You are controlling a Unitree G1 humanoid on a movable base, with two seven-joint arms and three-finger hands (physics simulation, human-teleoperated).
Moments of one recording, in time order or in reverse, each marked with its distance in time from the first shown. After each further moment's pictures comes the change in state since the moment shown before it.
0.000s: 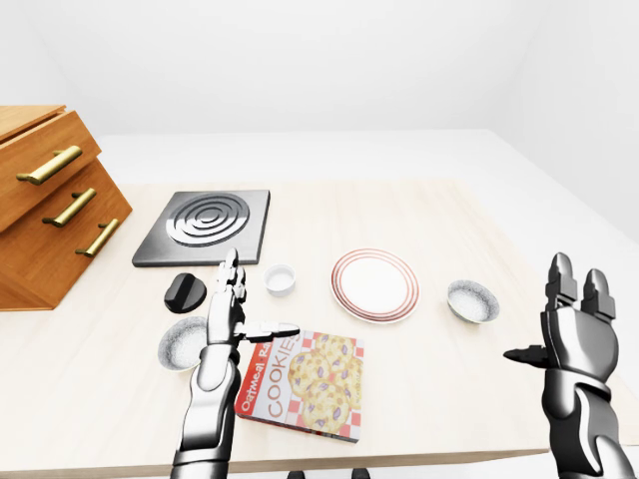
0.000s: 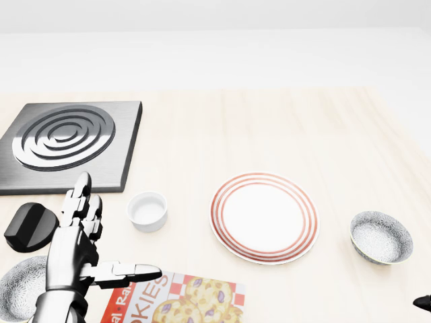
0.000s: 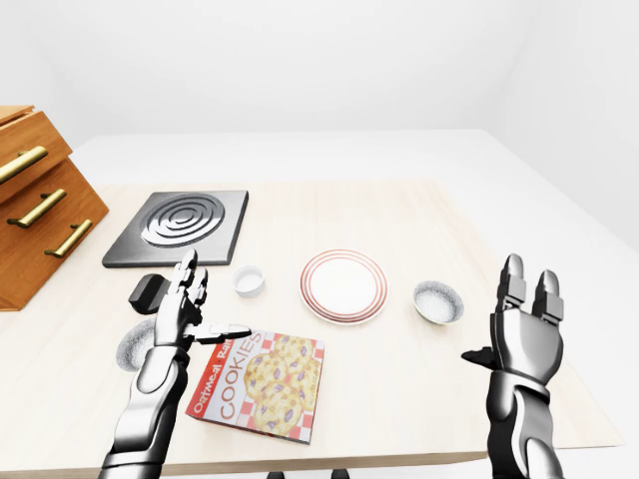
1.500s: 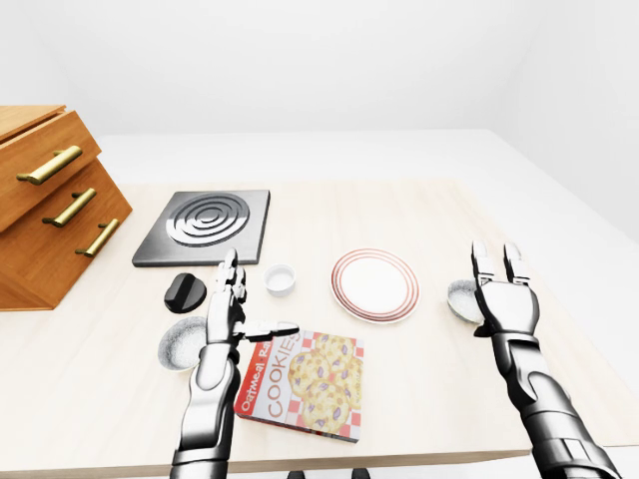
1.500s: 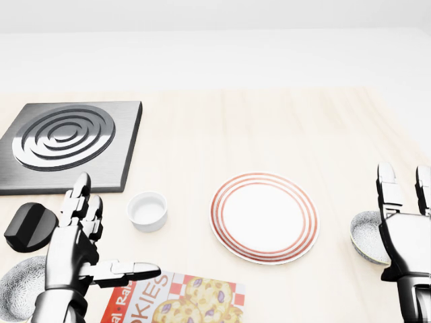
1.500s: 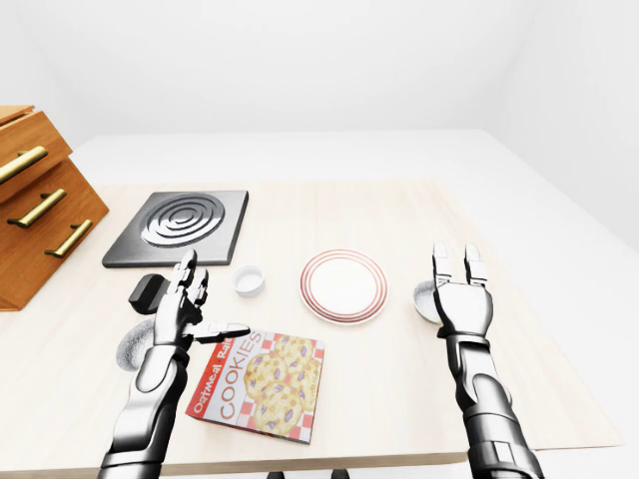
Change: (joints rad) left arm -0.003 -0.001 0.005 -0.011 -0.034 0.029 -0.001; right arm -0.311 -0.137 0.306 0.518 -0.241 0.000 -0.217
